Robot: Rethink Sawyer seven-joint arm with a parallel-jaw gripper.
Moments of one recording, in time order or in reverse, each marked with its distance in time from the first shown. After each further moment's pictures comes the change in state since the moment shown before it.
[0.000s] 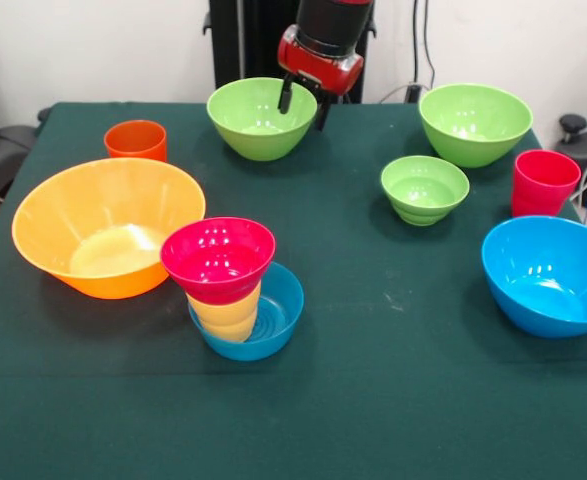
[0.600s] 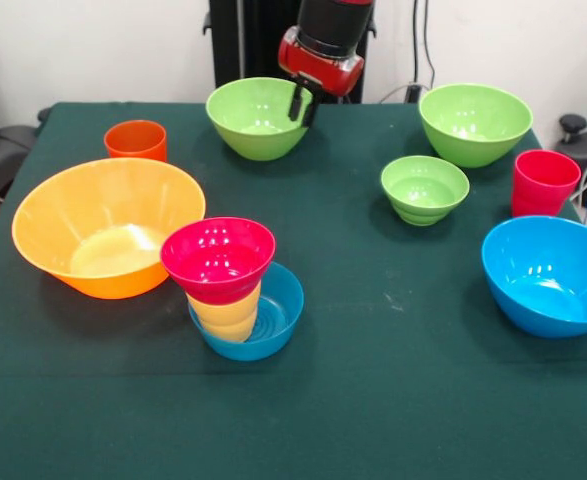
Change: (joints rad) arm 0.017 0.013 -0.013 0.000 0.000 -0.051 0.000
